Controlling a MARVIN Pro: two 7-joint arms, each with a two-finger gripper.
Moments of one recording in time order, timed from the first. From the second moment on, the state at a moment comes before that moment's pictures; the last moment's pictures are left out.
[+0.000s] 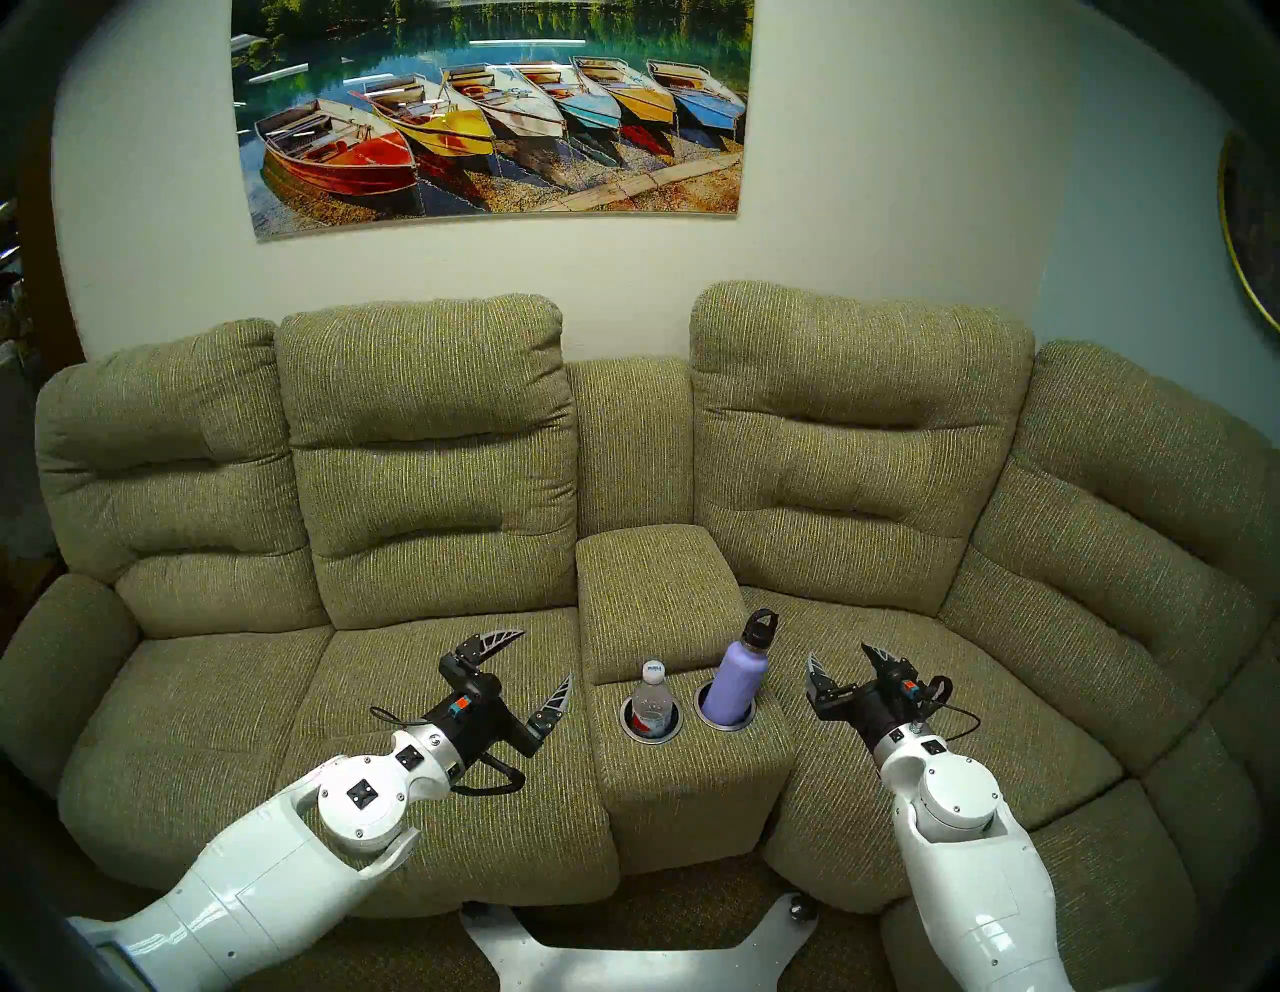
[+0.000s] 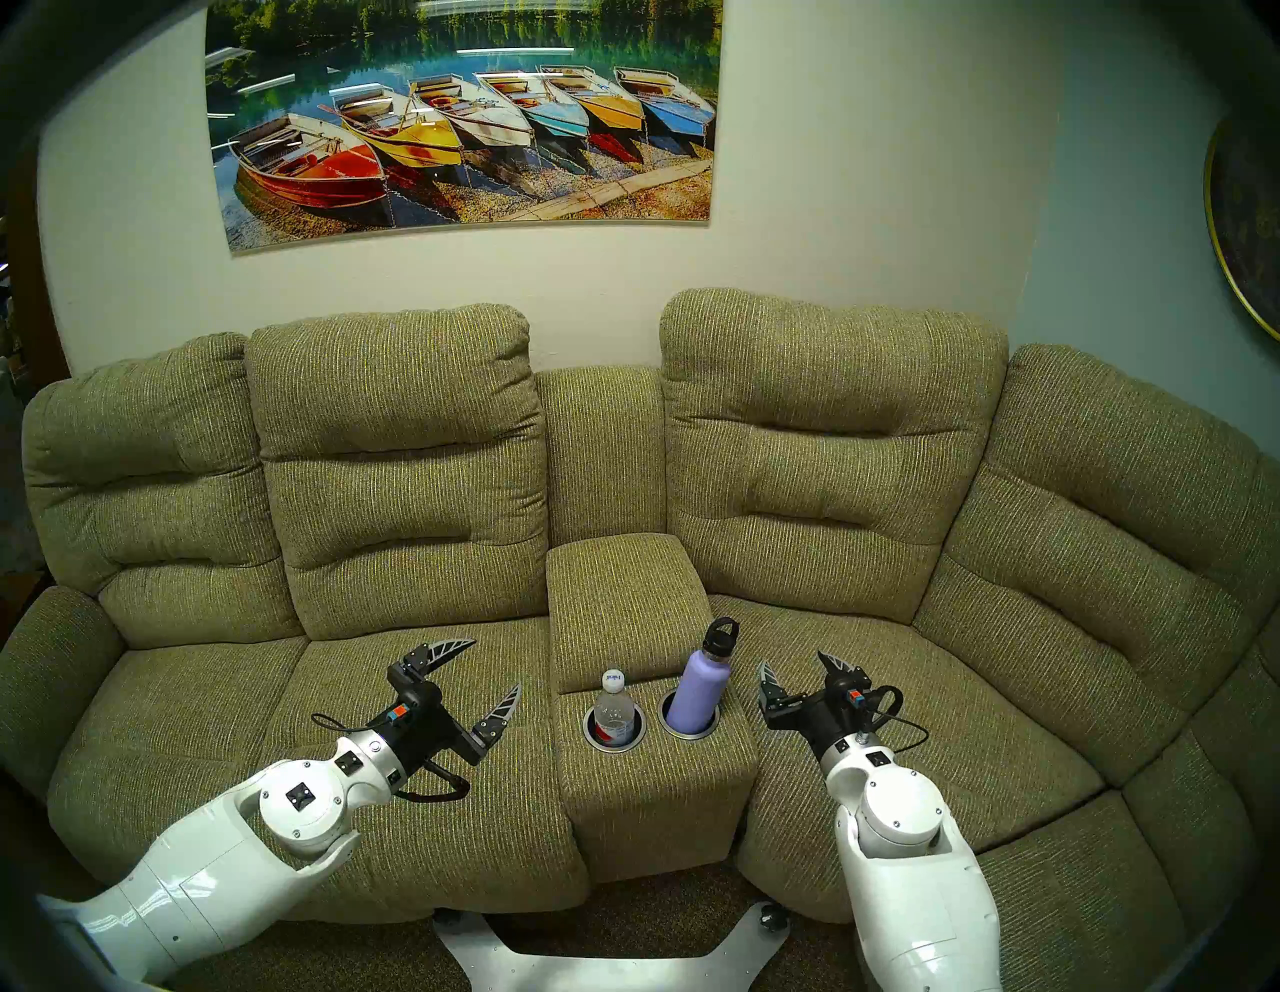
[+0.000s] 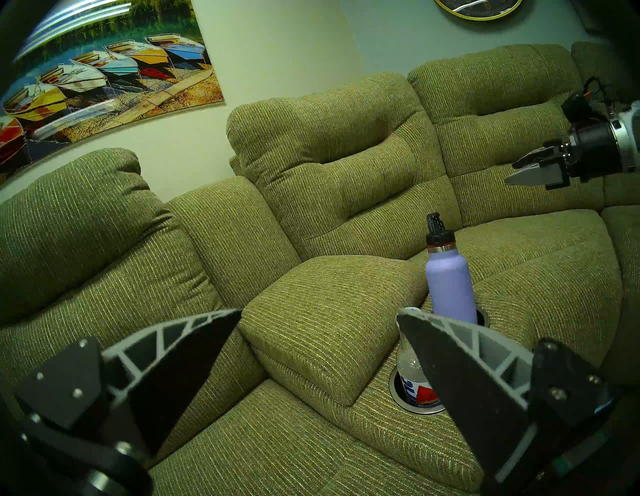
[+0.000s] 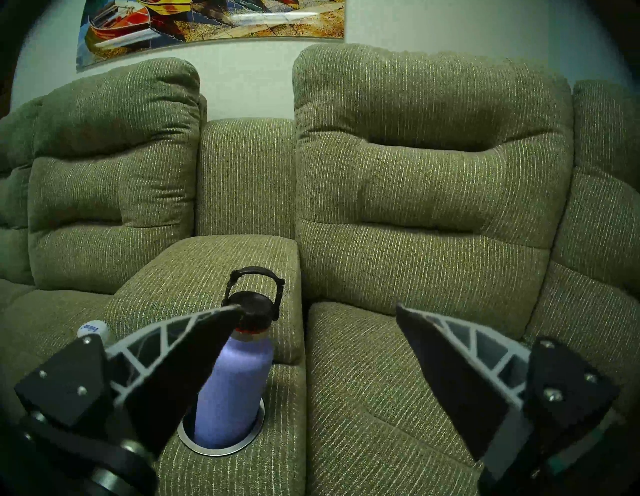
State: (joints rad) left arm 1.71 -0.88 -1.13 -1.62 -0.20 -0.27 -0.05; right arm -1.71 -1.35 1.65 -1.43 0.15 -0.11 0.23
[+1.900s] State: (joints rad) left arm 1.71 -0.88 -1.13 -1.62 -0.20 -0.27 -0.05; right arm -1.35 -1.31 1.57 -0.94 0.18 -0.15 0.43
